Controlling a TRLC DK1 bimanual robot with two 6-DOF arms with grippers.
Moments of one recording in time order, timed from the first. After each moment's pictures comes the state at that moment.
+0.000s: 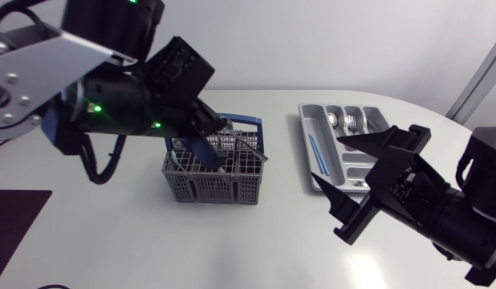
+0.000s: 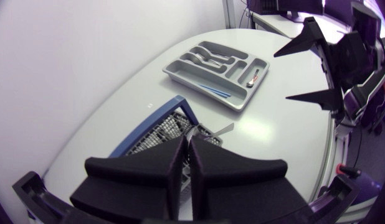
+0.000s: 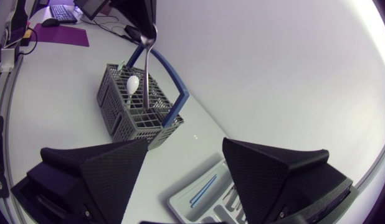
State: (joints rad) left arm -0.71 1.35 1.17 -0.48 -0.01 0.27; right arm 0.66 0.74 0.45 0.00 0.12 -0.60
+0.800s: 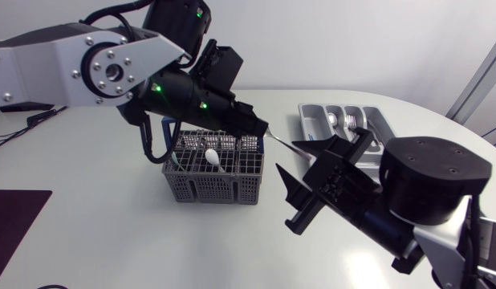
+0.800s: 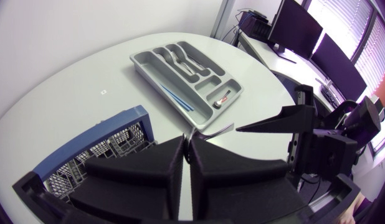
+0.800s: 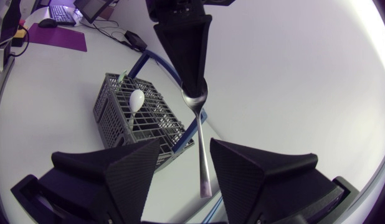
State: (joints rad) left arm -0.65 1.59 1.31 -0.44 0.29 -0.03; right arm 0.80 1.08 0.43 0.40 0.24 -0.60
